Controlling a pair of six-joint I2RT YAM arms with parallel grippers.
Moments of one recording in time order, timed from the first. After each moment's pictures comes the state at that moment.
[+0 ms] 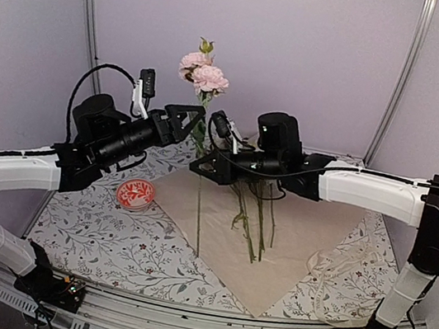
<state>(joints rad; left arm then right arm) -0.78 1.25 0.86 0.58 0.03 -0.60 0.90 1.80 1.42 0.07 -0.55 0.42</state>
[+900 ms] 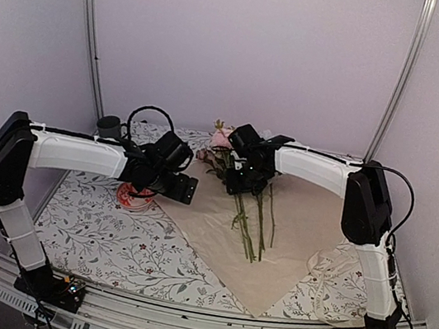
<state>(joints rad) -0.78 1.72 1.14 -0.35 -0.33 -0.44 0.78 2.32 2.00 -0.79 0.12 0.37</state>
